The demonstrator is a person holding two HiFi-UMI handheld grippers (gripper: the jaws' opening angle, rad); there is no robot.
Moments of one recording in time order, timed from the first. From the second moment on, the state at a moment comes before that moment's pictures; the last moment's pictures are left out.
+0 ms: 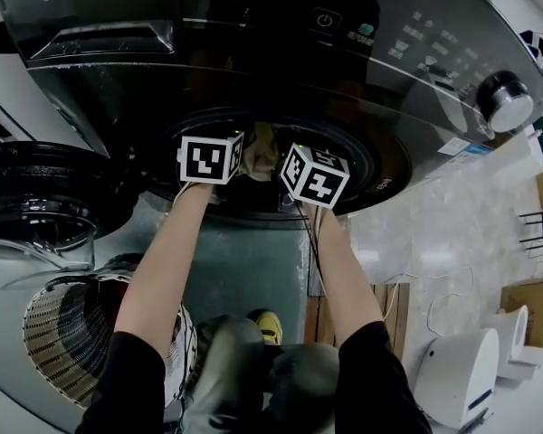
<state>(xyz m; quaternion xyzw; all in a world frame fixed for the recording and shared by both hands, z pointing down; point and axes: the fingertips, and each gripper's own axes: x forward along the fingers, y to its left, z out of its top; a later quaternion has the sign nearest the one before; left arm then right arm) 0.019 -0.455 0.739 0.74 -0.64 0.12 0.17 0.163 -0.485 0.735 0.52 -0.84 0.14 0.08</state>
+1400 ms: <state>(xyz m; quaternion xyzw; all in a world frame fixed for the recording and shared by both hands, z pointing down) 0.028 -0.420 0.753 0.74 -0.63 0.14 0.19 0.169 -0.452 0.752 0.52 -0.82 0.21 0.12</state>
